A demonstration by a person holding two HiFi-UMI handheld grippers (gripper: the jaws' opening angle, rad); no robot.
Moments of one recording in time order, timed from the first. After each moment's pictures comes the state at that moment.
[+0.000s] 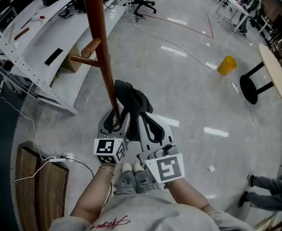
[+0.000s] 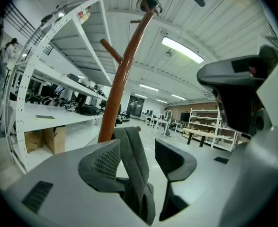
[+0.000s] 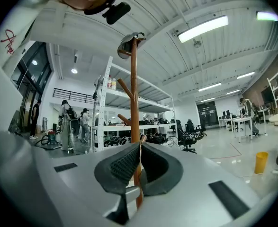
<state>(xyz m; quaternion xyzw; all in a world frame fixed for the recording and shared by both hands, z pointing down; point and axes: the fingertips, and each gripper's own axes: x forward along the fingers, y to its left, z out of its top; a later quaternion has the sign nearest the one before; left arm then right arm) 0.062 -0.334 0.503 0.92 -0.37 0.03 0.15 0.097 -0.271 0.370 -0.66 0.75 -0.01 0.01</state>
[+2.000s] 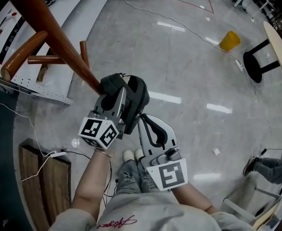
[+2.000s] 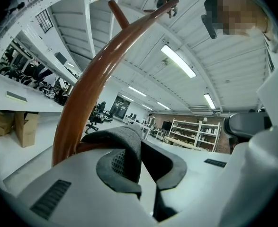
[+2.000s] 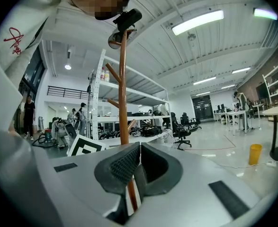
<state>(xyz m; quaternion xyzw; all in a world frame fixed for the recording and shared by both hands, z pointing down) 0.124 -0.378 0.500 0.95 -0.26 -0.03 0.20 0.129 -0.268 0.431 -0.67 0.74 -0.04 -0.01</state>
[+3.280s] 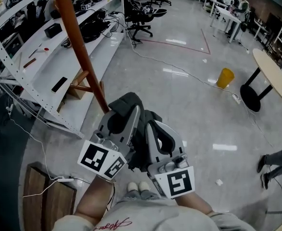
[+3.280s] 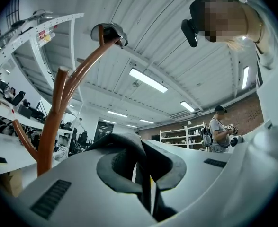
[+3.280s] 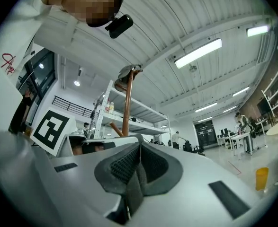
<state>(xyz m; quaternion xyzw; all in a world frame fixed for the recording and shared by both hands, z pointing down) 0.136 -0.268 0.253 0.97 -0.20 -0.13 0.03 0.150 -0.214 0.271 -0.67 0.73 0.08 0.10</state>
